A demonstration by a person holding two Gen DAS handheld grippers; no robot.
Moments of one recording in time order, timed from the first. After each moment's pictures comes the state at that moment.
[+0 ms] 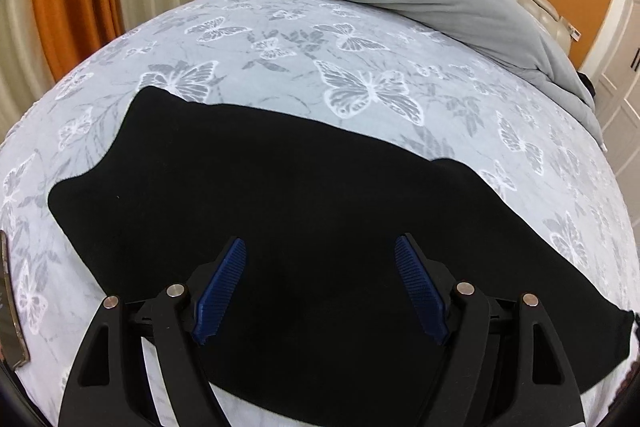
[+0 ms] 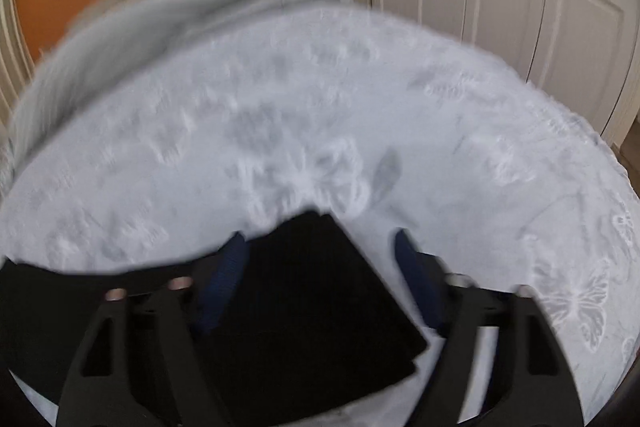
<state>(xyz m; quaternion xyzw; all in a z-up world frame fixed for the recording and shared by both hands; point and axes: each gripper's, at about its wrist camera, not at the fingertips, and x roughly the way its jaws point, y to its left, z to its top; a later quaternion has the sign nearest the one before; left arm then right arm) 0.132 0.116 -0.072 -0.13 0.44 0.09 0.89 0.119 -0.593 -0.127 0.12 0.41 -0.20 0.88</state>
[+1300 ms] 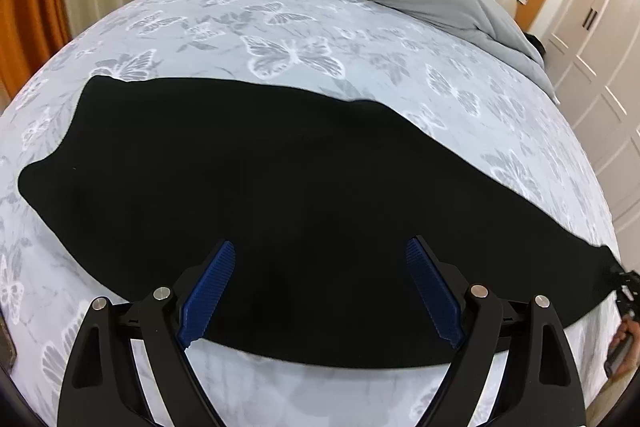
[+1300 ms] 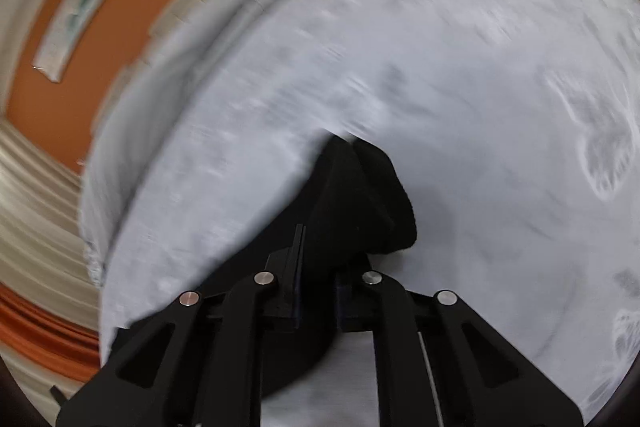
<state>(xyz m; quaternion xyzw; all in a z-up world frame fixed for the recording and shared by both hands) 0.101 0.075 -0.070 -0.12 0.46 -0.01 0.88 0.061 -0.588 -0.106 0.39 0.29 -0.06 0.87</state>
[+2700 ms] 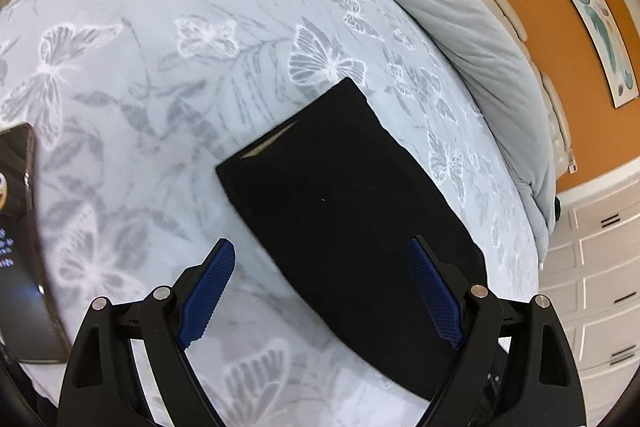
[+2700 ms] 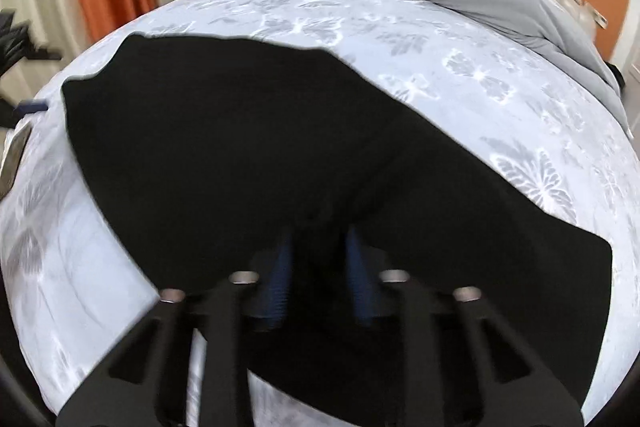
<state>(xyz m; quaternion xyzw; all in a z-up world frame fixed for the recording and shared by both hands) 0.059 0.322 -0.068 -0.39 0.43 0.09 0.81 0.099 -0.125 -0.109 -0.10 0.40 0.22 0.88</state>
